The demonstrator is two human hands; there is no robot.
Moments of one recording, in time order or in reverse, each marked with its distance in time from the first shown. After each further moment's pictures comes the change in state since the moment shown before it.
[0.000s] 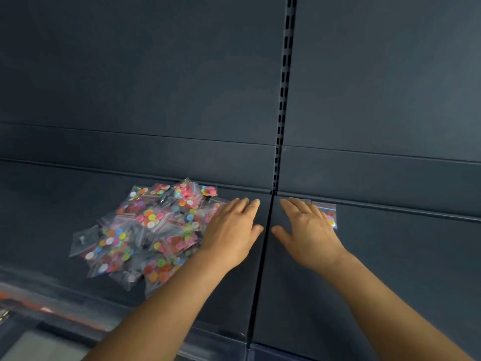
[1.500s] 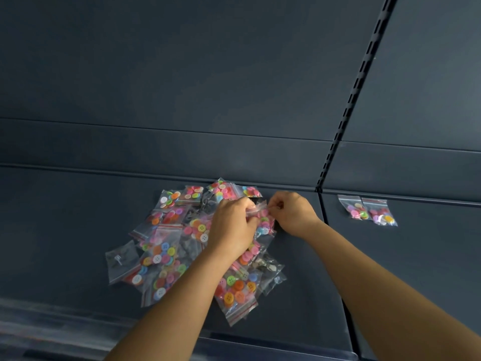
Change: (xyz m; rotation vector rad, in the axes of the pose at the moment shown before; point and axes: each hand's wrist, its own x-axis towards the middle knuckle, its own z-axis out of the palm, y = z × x) left_hand 0.010 -0.136 0.010 -0.417 0.148 -0.107; right_hand 0.105 -0.104 0.065 0.347 -0.050 0.306
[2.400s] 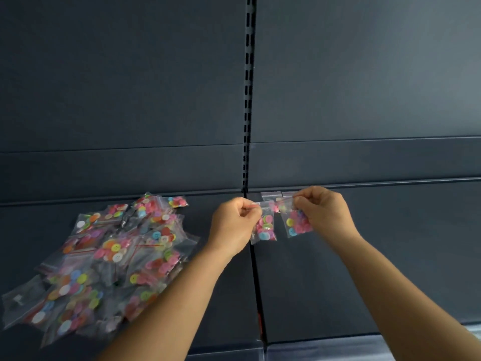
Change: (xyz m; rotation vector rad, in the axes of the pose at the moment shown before) left_hand 0.002 0.123 0.066 -0.608 -0.200 -0.115; right_hand -0.085 0.116 -0.120 0.482 0.424 0.204
